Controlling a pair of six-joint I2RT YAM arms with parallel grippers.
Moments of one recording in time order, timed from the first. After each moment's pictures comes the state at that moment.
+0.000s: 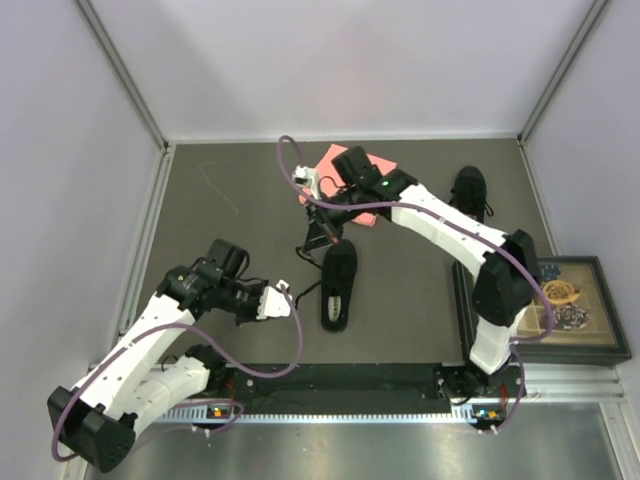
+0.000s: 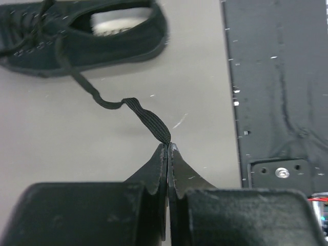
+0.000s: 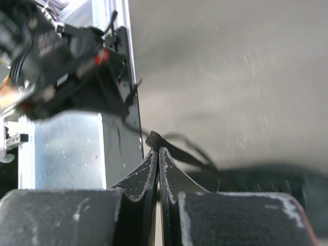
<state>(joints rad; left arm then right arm) -0.48 0.87 0.78 -1.03 0.68 1.10 0.73 1.78 1.64 -0.71 -0.86 -0.08</state>
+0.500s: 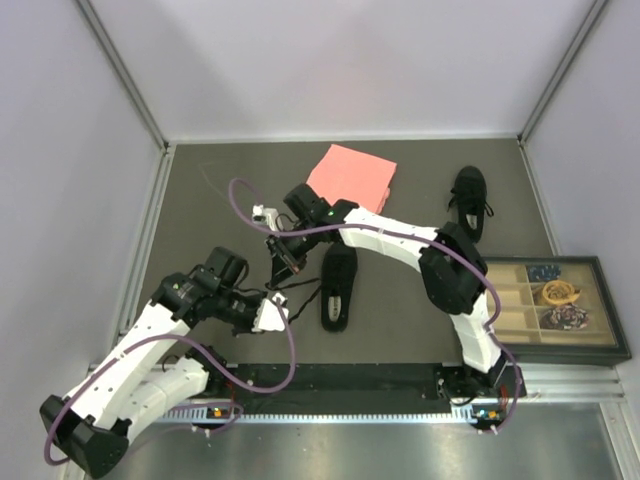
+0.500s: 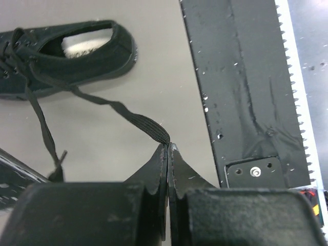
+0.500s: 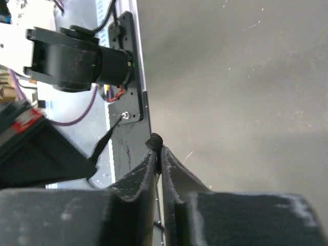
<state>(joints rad) -0.54 0.80 0.78 -1.13 0.73 1.12 0.91 2.06 1.70 -0.50 -0.86 0.13</state>
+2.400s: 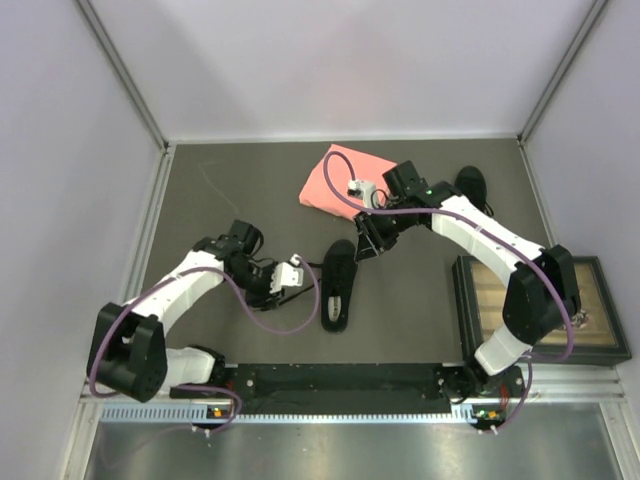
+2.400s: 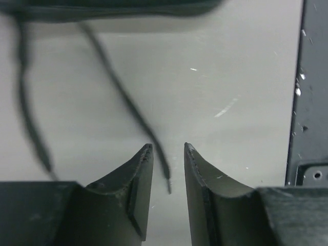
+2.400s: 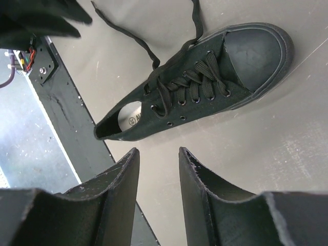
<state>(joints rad) -0.33 1.27 0.79 -0.86 0.65 1.15 0.54 1.61 1.32 -0.77 -0.64 -0.11</state>
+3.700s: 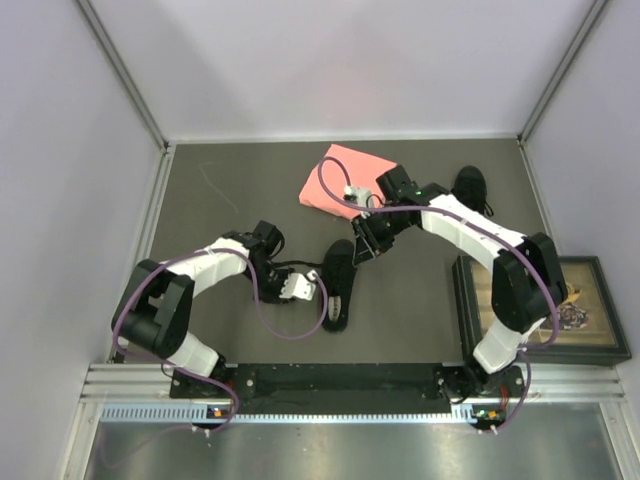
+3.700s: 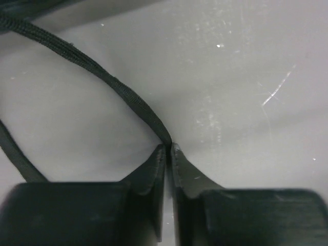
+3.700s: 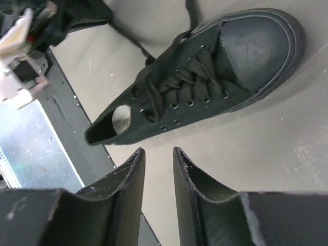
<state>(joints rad) -0.45 1.54 0.83 -0.78 0.48 1.38 0.54 1.69 1.32 -0.75 -0.65 -0.09</state>
